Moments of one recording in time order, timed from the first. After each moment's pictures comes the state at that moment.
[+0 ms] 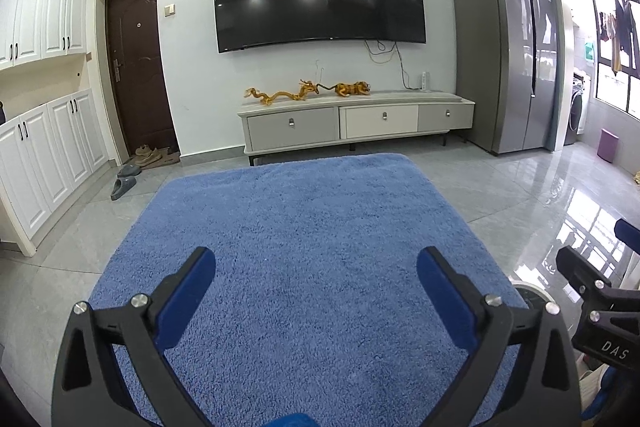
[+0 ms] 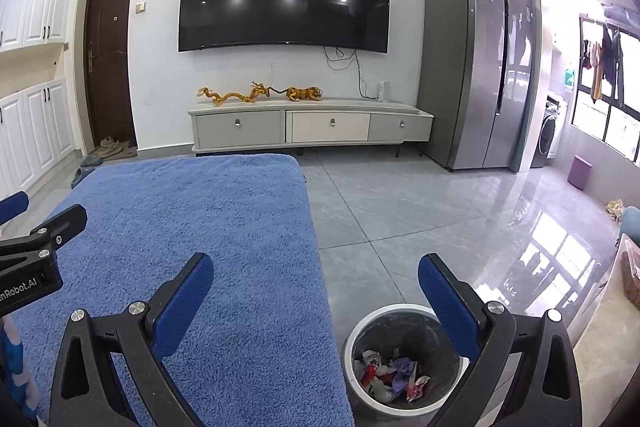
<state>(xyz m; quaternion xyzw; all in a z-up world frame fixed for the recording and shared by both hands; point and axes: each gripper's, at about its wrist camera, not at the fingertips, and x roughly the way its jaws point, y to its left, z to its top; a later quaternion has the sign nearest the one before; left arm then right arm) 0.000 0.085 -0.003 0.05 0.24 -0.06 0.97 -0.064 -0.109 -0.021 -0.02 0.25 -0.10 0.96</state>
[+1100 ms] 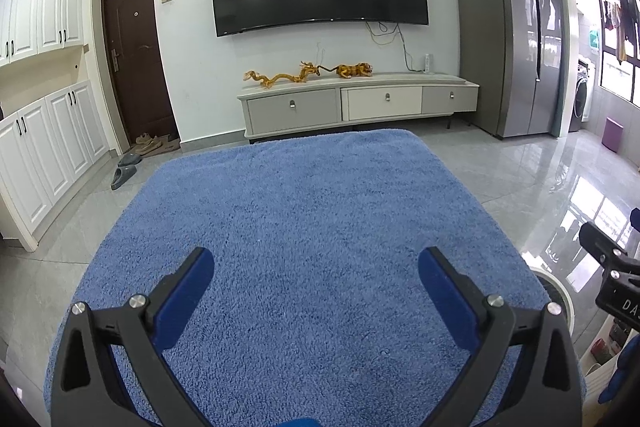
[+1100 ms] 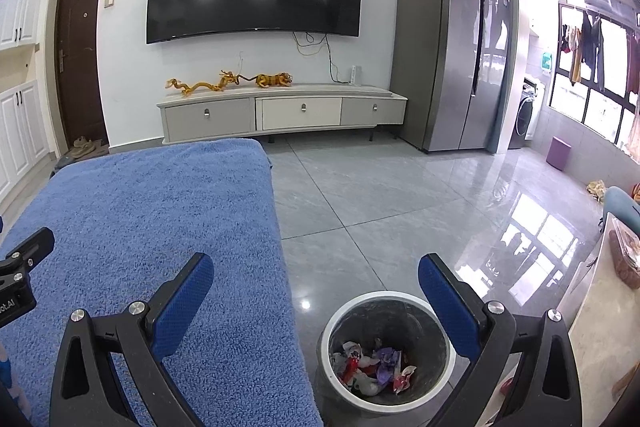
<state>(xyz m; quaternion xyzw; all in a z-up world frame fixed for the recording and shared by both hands) 0.018 0.079 -0.031 0.06 0.27 -0.05 0.96 -0.051 -0.138 -0.041 0.00 0.27 -0.15 0.95</state>
